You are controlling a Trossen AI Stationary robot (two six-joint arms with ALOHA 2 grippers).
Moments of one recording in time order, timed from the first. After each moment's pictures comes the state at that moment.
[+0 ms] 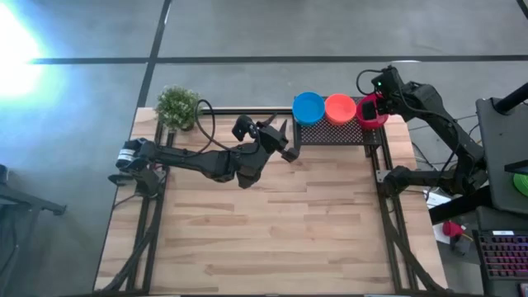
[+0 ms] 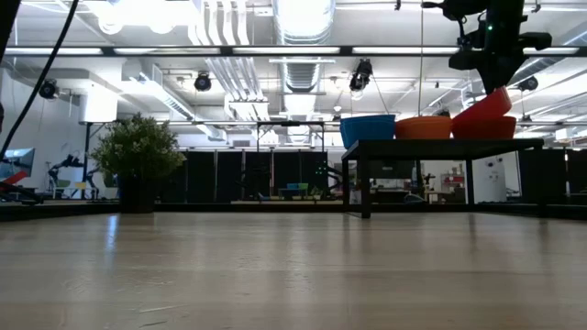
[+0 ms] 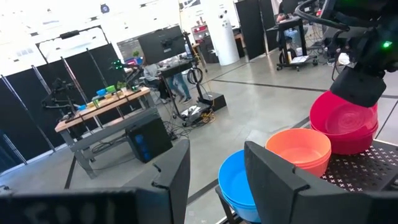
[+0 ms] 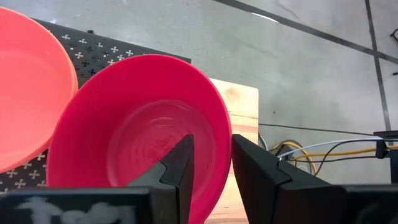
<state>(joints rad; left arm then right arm) -0.14 1.75 1.65 0.15 -1.22 0.27 -0.94 1.11 1.29 -1.29 0.53 0.33</state>
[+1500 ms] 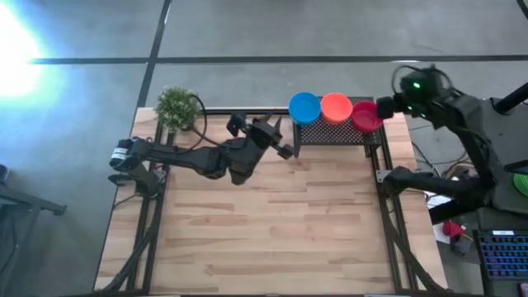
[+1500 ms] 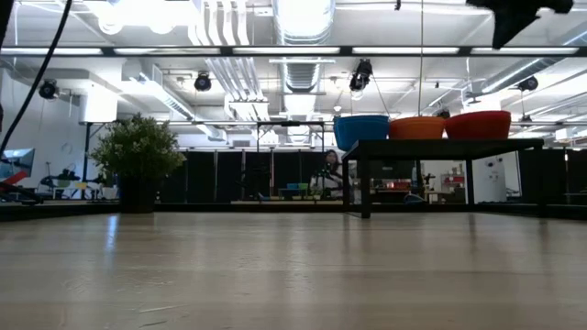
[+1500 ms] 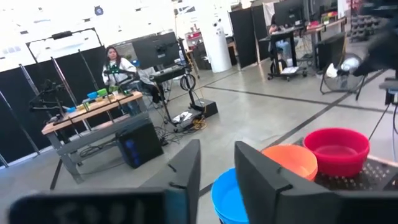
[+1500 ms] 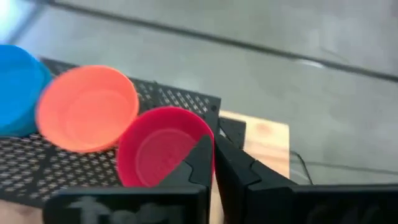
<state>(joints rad) -0.14 1.70 1.66 0.13 -1.18 0.27 -0.90 0.94 1.46 -1.33 0.39 0.29</state>
